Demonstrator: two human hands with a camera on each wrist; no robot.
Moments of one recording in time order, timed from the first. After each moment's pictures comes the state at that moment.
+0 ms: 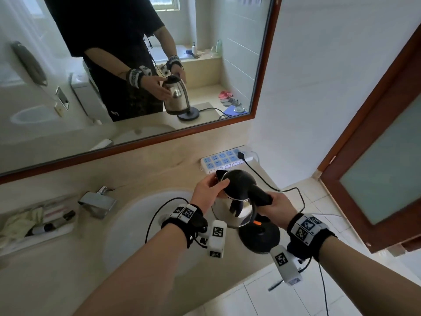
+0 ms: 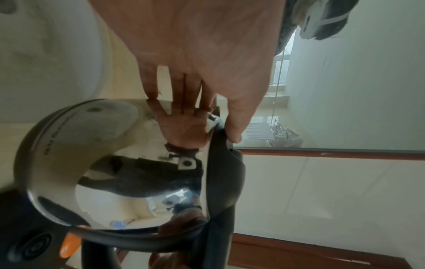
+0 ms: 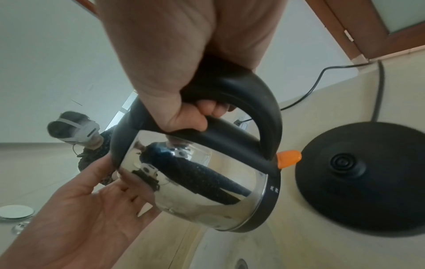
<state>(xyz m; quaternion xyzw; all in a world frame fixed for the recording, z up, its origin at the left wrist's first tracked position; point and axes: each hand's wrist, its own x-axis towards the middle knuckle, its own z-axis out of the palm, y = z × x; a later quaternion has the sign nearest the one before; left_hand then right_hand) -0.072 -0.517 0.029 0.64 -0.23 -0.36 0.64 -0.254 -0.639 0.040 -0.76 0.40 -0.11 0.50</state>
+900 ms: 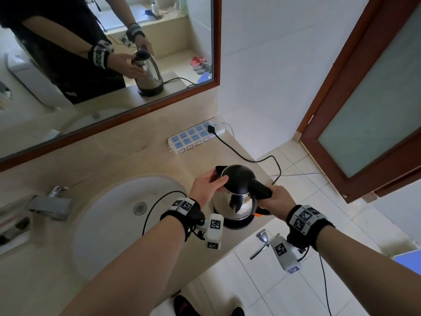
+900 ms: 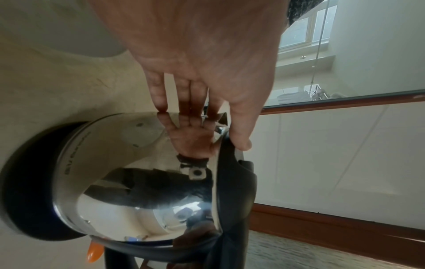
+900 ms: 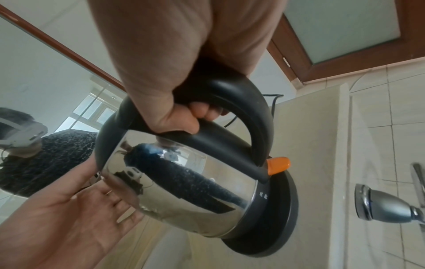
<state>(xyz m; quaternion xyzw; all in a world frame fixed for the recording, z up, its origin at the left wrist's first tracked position) -0.137 -0.583 -0.028 0.69 -0.31 -0.40 0.52 -0.338 -0.692 -0.023 -0.72 0.47 -0.08 0.51</state>
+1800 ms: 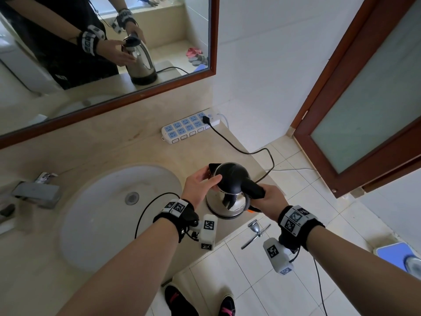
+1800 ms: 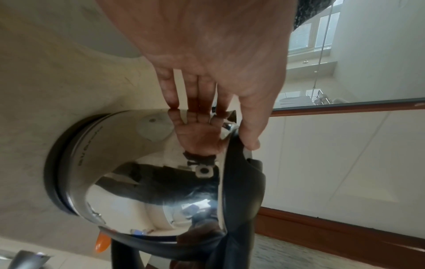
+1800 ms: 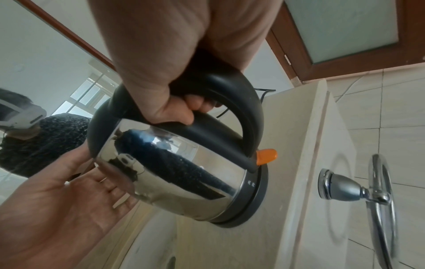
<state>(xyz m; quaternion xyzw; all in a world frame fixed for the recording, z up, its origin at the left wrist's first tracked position) -0.153 -0.561 -0.049 0.64 -0.28 -0.41 0.58 -0.352 -0.675 -0.049 -0.75 0.47 -0.07 0.46</state>
